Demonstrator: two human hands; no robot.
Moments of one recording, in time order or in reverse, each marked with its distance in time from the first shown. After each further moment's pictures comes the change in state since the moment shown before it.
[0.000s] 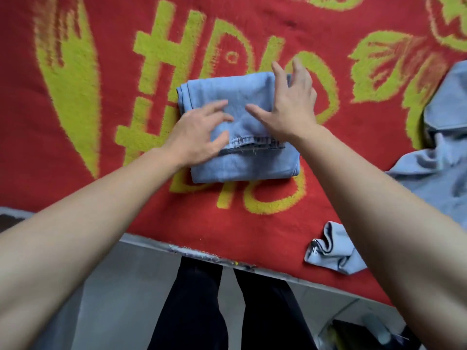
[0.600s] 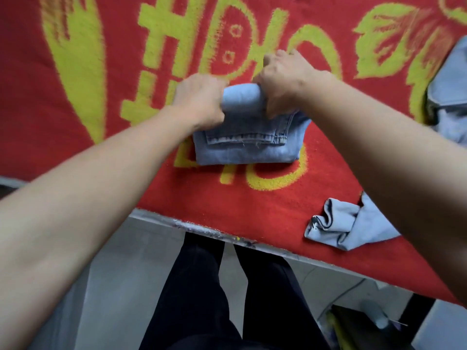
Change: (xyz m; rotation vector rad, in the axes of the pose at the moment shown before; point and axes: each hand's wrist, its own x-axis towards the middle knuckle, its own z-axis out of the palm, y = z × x) left_hand 0.012 0.029 -0.012 0.493 -0.097 -0.264; right_hand -0.010 -0.029 -0.041 -0.570 -0.341 -0.389
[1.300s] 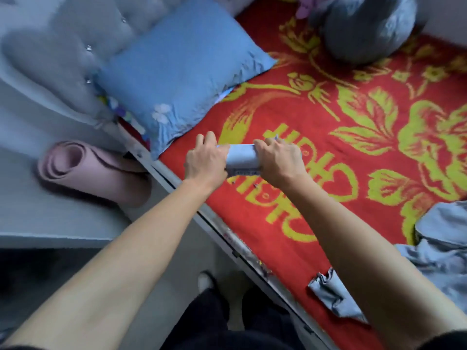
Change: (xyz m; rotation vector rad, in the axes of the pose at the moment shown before) left_hand -0.360 -0.002 -0.149 0.042 0.520 -0.592; right_hand -0.249 -0.163 -0.143 0.018 0.694 -0.287
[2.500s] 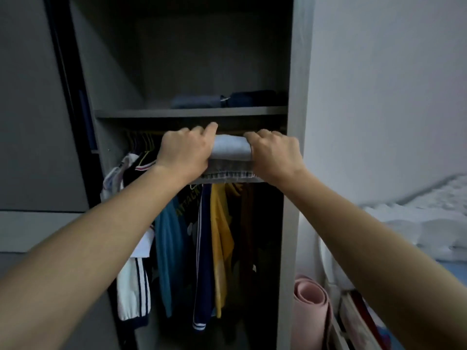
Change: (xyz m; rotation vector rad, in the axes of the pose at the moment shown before) left_hand -0.586 -0.612 -0.412 0.741 0.677 -0.809; right_hand -0.141 -0.814 -0.404 0.047 1.035 -0.906
